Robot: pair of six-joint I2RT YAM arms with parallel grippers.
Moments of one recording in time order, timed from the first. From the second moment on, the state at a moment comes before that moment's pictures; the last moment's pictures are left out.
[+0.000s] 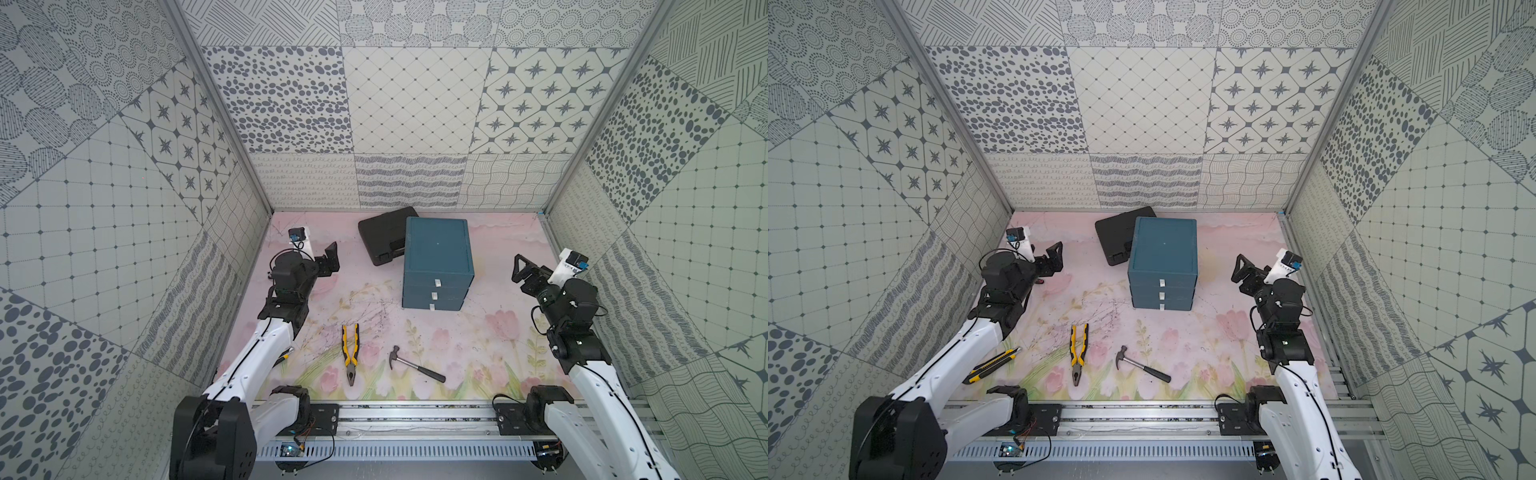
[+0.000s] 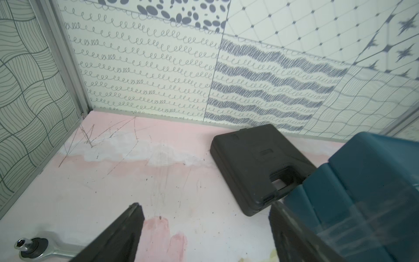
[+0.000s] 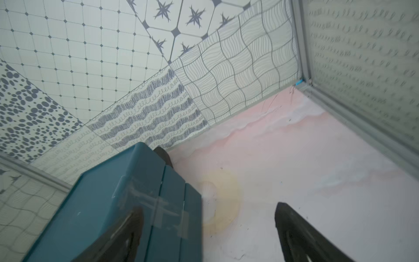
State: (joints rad) left arm -0.05 1.07 0.71 0.16 0.04 -0.21; right arm 0.01 0.71 0.56 -0.09 -0.09 0.57
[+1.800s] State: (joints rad) left arm -0.51 1.90 1.74 -0.51 0.35 -0.55; right arm 0.11 0.89 0.86 -0.52 -0.46 0.70
